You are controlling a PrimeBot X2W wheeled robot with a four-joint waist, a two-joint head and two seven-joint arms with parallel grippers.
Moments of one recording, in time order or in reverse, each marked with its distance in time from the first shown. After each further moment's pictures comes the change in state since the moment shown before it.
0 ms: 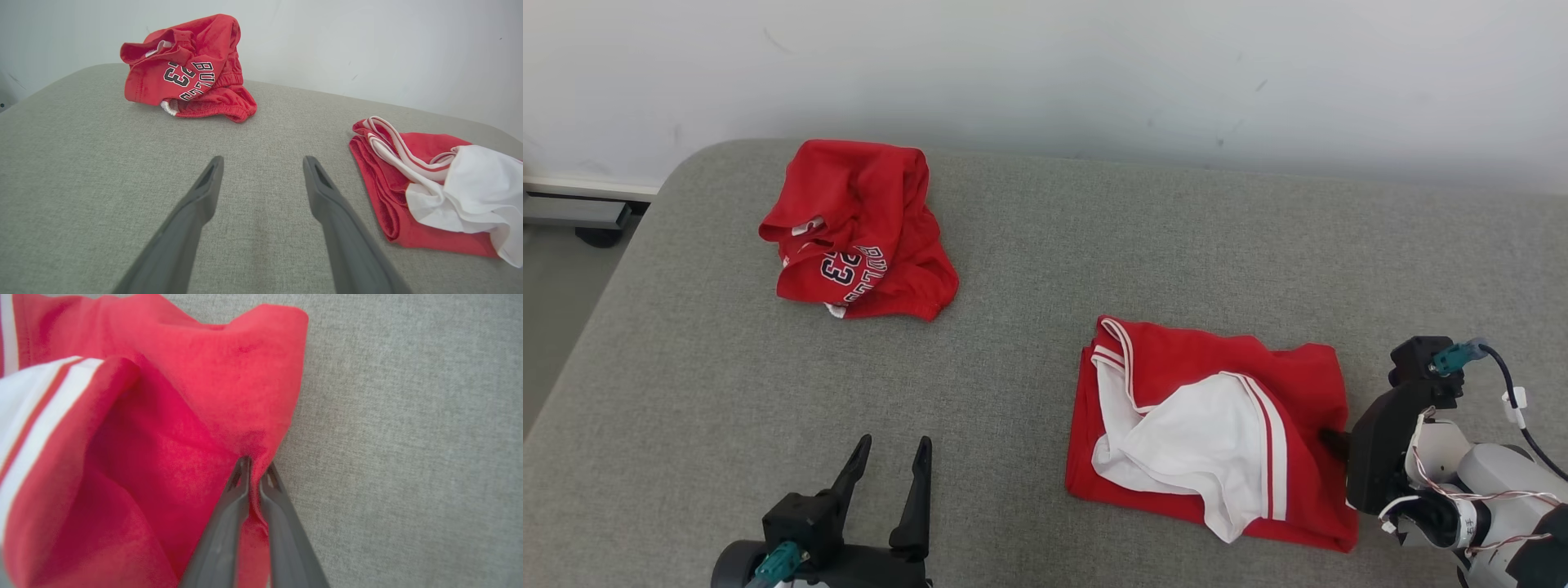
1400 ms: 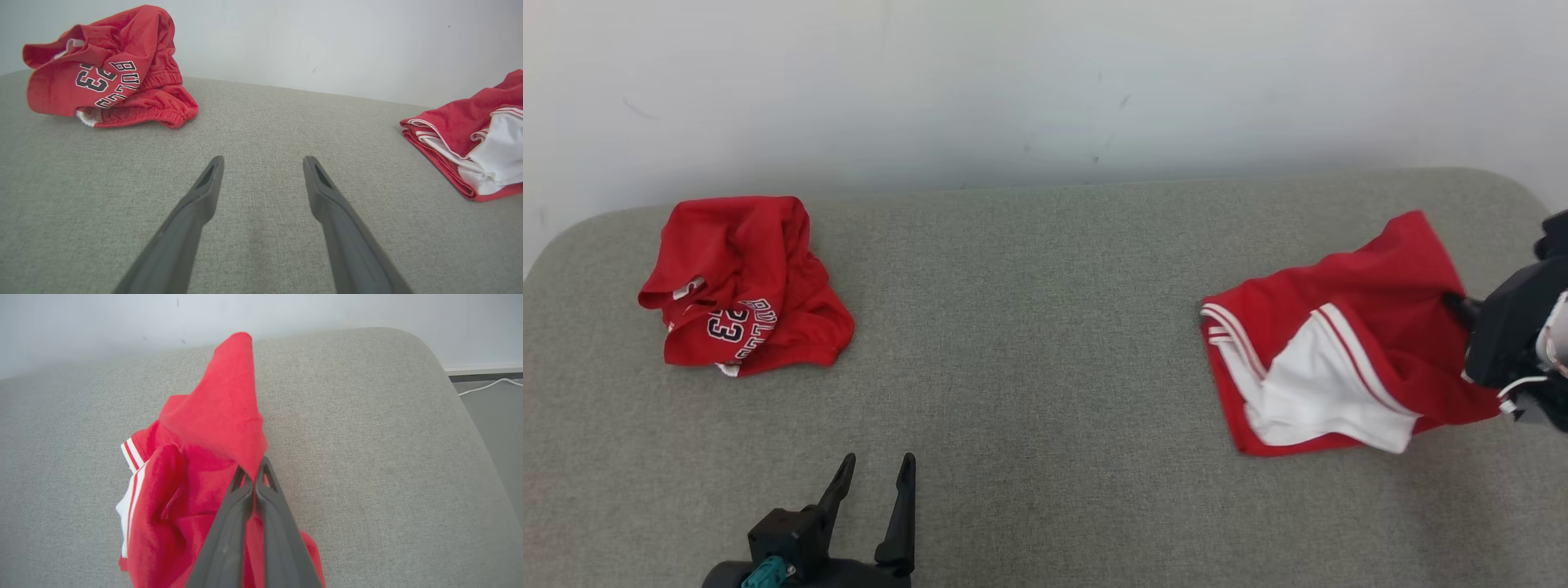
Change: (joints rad) left arm 0.029 0.001 0.036 0.021 -0.002 -0.009 0.000; right arm -0.183 -0.110 -0.091 0.112 -0.007 0.081 -0.044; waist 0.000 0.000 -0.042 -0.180
